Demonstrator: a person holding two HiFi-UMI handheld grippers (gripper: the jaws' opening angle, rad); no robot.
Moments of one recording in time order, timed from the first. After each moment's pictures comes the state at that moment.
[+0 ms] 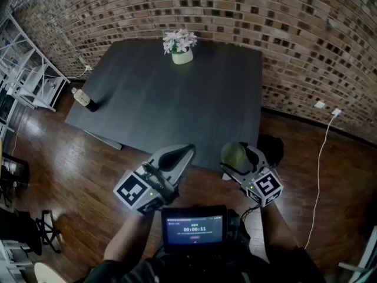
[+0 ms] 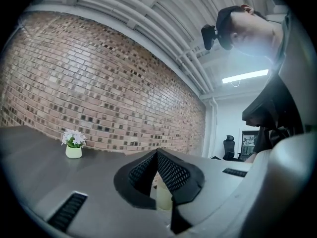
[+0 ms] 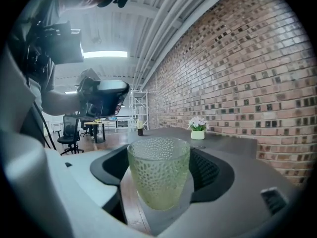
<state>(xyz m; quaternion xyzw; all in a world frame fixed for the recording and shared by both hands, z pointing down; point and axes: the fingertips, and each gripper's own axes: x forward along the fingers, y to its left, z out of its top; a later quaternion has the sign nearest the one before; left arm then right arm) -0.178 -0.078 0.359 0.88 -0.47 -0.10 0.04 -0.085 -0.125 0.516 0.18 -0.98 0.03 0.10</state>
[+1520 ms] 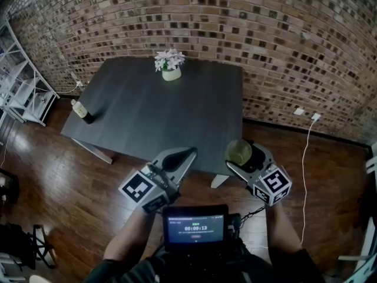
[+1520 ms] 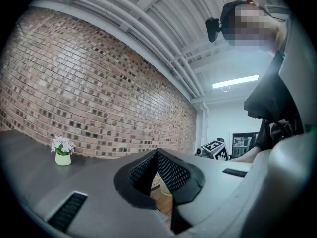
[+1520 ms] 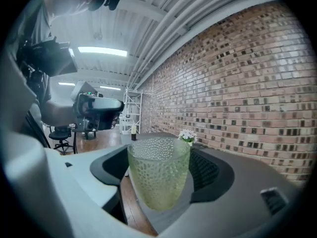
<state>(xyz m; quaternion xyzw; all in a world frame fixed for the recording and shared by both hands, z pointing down) -0.149 -0.039 0.306 0.90 -0.42 -0.11 0.03 -0.039 -0.095 0.404 0.24 -0.96 0.00 0.12</state>
